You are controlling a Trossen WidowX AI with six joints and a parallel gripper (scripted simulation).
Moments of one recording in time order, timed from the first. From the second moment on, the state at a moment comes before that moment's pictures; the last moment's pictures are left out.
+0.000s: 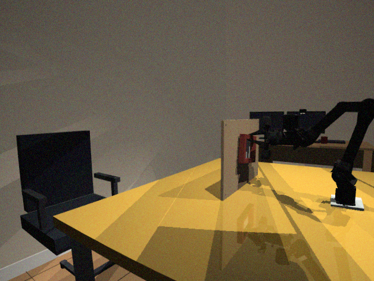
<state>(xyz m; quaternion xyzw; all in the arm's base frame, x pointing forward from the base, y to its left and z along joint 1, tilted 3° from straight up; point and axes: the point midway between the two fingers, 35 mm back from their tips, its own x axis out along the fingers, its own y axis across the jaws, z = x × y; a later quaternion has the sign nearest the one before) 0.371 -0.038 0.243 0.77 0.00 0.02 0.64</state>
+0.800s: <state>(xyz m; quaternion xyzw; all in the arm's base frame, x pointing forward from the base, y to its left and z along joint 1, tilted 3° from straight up) 0.371 -0.035 0.244 0.77 0.00 0.03 0.64</state>
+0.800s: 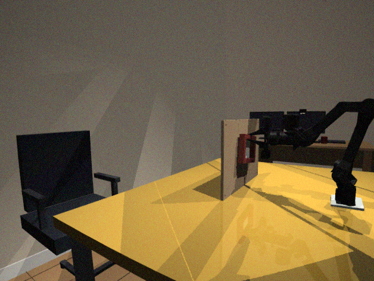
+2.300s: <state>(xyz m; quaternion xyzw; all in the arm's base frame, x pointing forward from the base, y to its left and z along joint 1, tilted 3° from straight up) 0.372 -0.030 0.242 0.77 0.00 0.03 0.64</state>
